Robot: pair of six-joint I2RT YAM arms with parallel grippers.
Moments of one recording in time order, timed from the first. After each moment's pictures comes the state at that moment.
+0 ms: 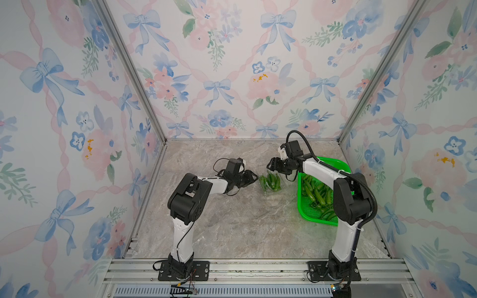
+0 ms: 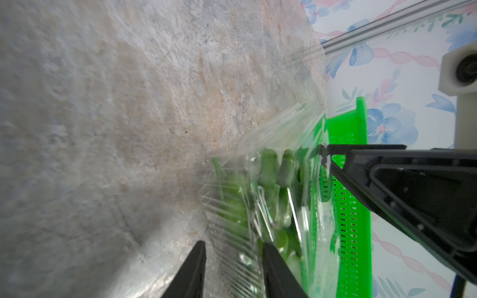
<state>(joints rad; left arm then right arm) -0.49 2.03 1.13 0.26 0.46 -0.84 0.36 1.97 1.47 -0.44 -0.26 0.47</state>
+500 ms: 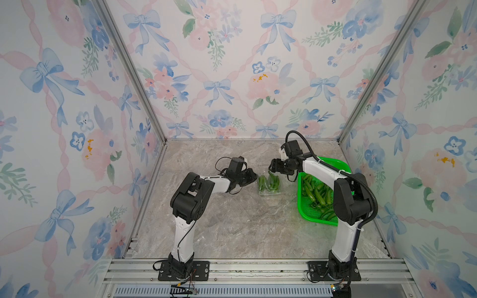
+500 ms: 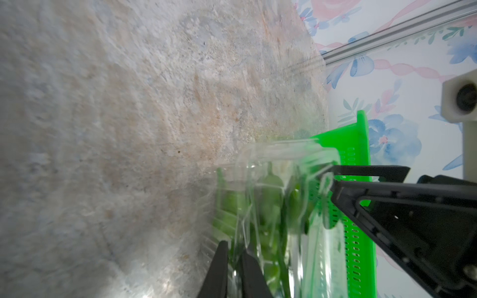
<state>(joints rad) -0.50 2.04 1.17 0.25 0.41 -0.86 0.35 1.95 1.49 -0.56 -0.13 0.38</state>
